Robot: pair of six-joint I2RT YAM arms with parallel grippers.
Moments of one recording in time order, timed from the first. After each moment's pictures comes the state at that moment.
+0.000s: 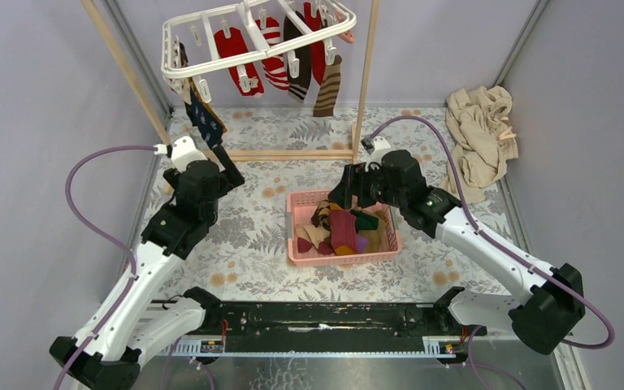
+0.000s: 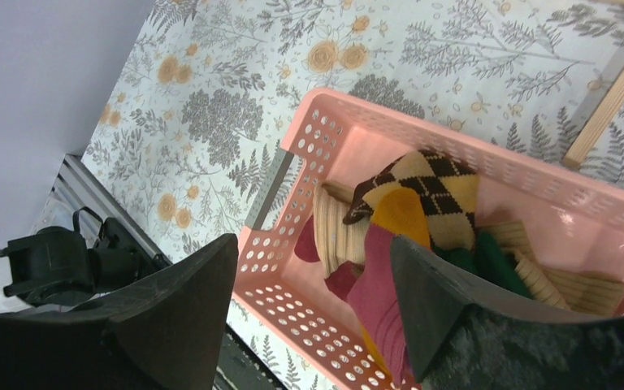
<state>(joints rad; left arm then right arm) -0.46 0.85 0.98 -0.59 -0.61 -0.58 0.66 1.20 0.99 -0.26 -0.18 0.46</state>
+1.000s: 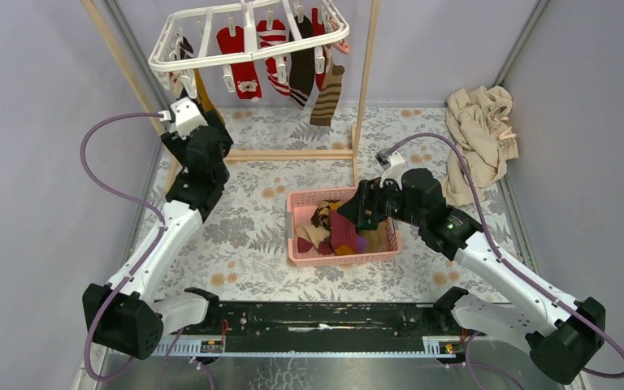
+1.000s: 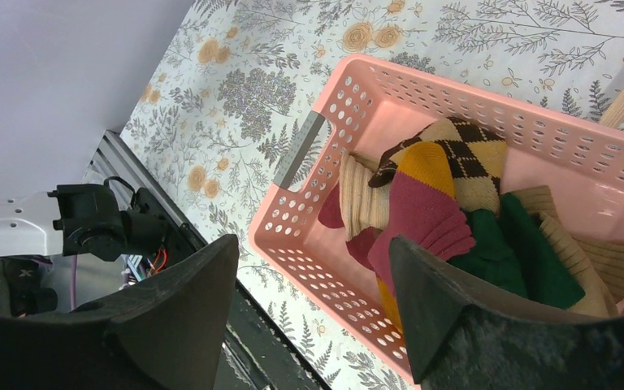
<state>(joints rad) -0.30 1.16 1.02 -0.06 -0.79 -0.28 0.66 0.98 0.82 -0.25 -0.25 0.48</state>
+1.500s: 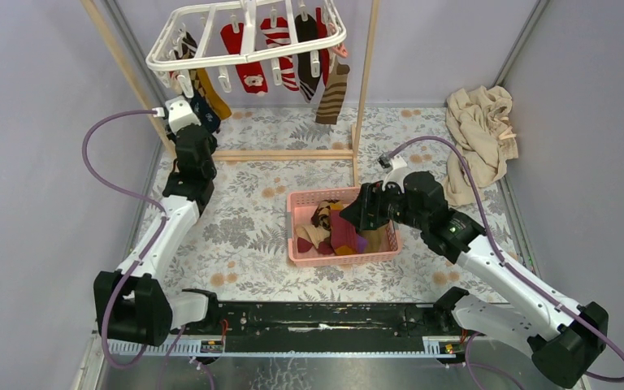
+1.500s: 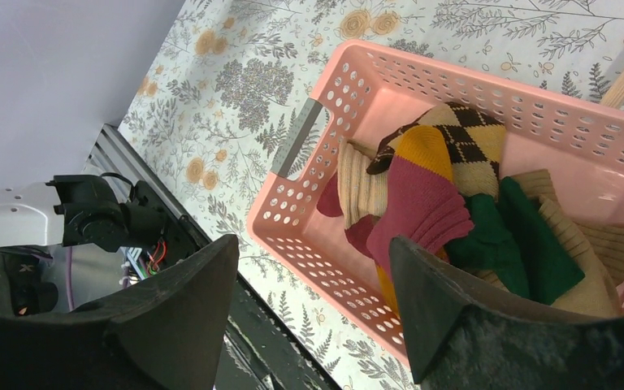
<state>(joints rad) -0.13 1.22 0.95 0.14 -0.56 -0.20 0.66 0.95 0.81 -0.28 -0.26 0.48</state>
